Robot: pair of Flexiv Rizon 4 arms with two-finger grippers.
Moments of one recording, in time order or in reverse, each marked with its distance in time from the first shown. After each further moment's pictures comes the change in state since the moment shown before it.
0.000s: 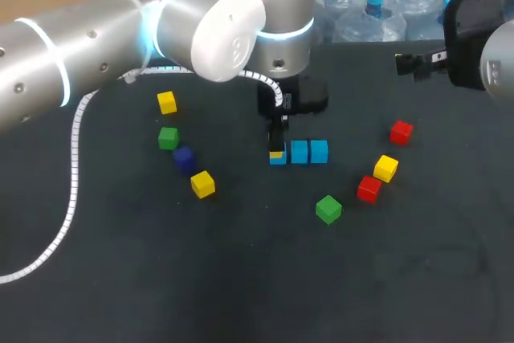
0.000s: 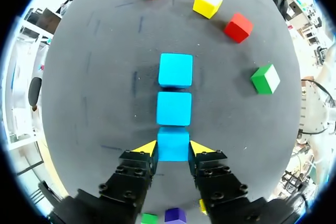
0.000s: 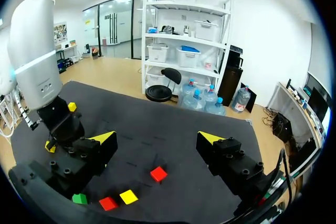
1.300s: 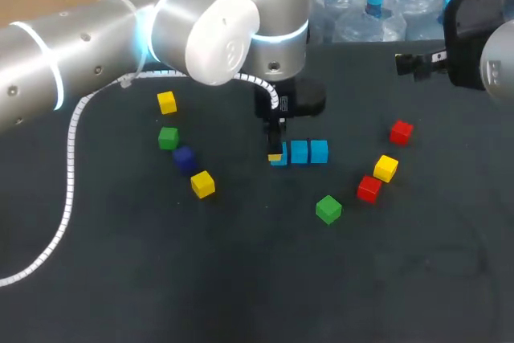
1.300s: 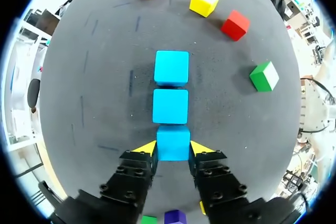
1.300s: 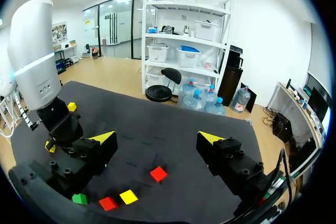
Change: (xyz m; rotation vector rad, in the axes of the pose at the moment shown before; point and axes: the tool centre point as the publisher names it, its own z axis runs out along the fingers) left arm 0.002 -0.001 0.003 -0.002 -0.017 0.018; right arm 0.000 0.000 0.000 0.000 0.000 0.000
